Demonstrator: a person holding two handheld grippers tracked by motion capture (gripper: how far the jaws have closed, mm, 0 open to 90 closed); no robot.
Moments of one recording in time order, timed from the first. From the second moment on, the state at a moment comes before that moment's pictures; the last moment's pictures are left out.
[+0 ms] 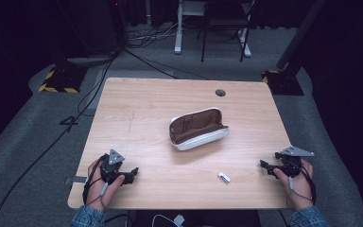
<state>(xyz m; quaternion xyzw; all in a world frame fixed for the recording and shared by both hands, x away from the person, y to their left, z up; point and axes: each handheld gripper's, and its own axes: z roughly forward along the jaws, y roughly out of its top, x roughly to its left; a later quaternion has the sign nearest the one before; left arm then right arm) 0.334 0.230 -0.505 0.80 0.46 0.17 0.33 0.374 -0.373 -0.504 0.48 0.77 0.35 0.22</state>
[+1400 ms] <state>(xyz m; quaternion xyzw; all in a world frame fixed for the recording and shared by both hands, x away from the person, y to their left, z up) 0.346 0.222 -0.505 0.81 0.45 0.17 0.33 0.321 -0.311 -0.453 0.41 0.81 0.40 0.16</state>
